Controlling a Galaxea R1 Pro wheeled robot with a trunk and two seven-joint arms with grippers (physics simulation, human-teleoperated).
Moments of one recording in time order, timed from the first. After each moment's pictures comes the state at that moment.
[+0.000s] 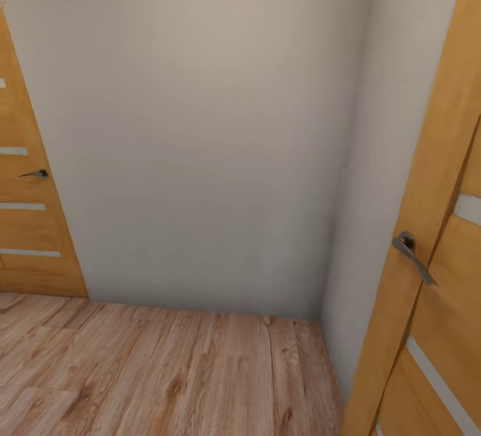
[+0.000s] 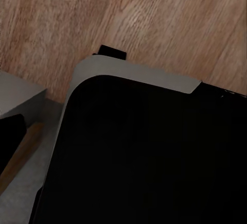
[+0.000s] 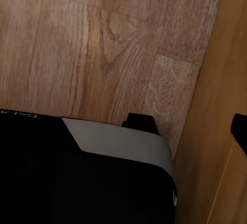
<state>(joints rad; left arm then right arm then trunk) 0.00 0.00 0.07 -0.09 0.24 -0.06 0.00 -0.18 0.09 0.30 0.03 -0.14 -0.09 -0.11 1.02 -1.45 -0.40</state>
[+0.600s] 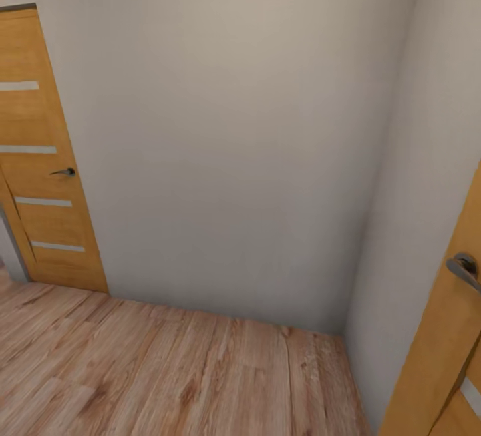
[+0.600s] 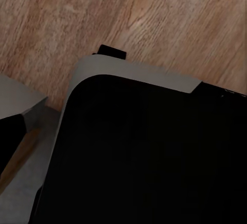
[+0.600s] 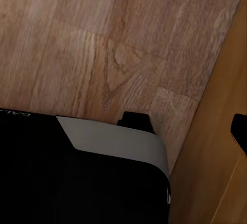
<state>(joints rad) 0.00 0.00 0.07 -0.09 0.24 -0.06 0.00 -0.18 0.08 0.30 0.03 -0.13 -0.09 -0.11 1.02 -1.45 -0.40</state>
